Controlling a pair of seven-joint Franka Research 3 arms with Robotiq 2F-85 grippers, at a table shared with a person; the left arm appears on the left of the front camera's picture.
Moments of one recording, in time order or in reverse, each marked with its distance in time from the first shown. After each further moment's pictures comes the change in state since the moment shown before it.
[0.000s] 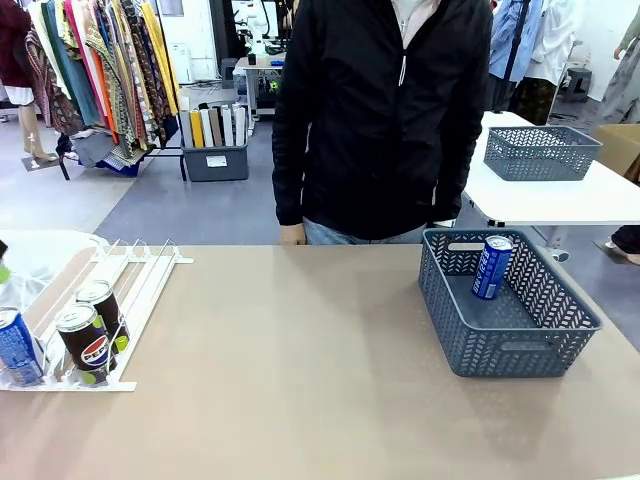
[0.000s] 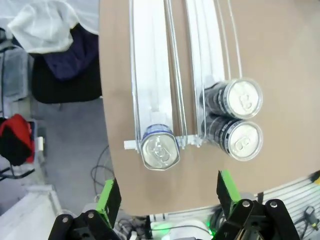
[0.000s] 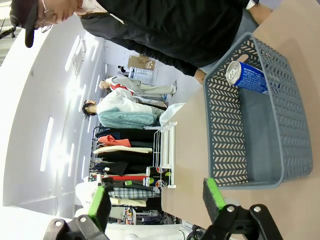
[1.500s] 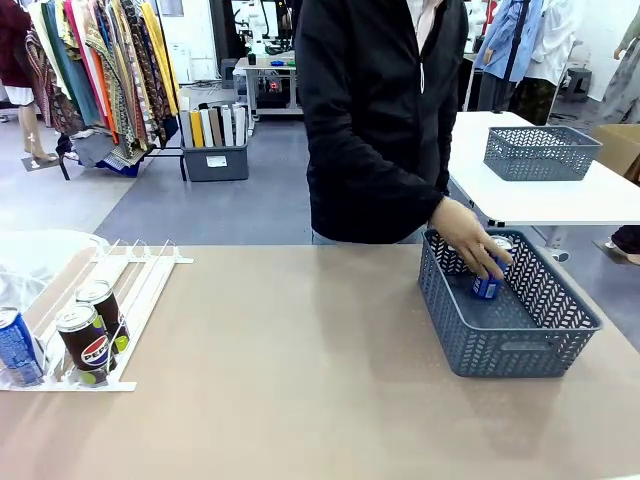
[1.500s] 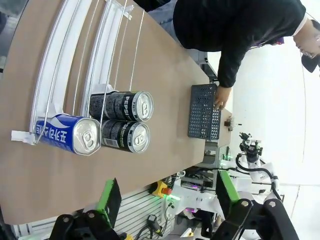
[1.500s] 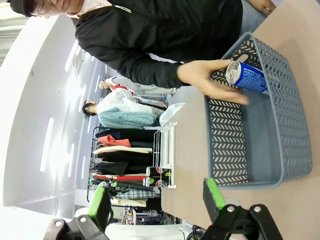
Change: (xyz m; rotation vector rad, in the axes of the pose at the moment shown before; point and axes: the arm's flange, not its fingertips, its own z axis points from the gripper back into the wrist) left arm -0.056 0.134 -0.006 -0.919 -0.114 0.495; right arm 0.000 0.000 0.000 0.000 -0.001 0.000
